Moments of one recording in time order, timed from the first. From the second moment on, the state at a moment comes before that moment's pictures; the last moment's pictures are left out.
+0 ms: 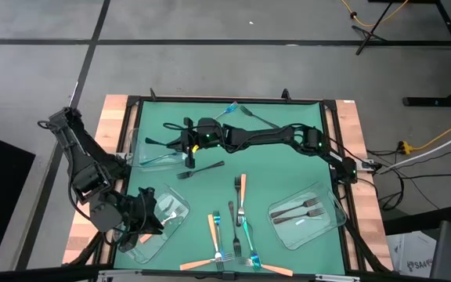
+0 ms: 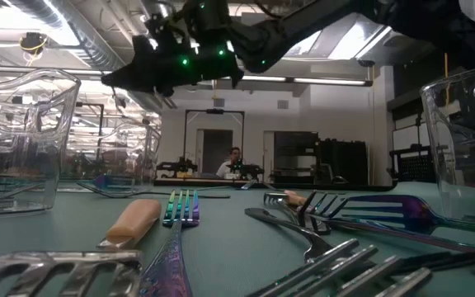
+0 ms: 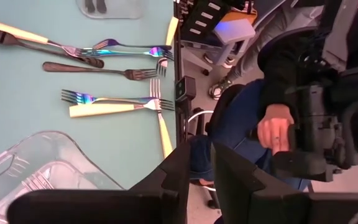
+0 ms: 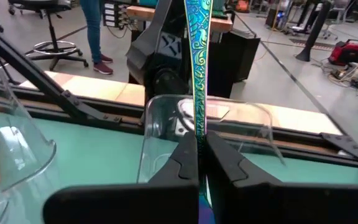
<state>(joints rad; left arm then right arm) -0.88 1.22 1.24 -0.72 -0.33 -0.92 -0.12 2.35 1.86 0.31 -0.24 -0.17</state>
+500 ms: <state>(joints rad) -0.88 1.22 1.24 -0.72 -0.36 -0.91 -0.12 2.37 1.86 0.29 -0.24 -0.22</state>
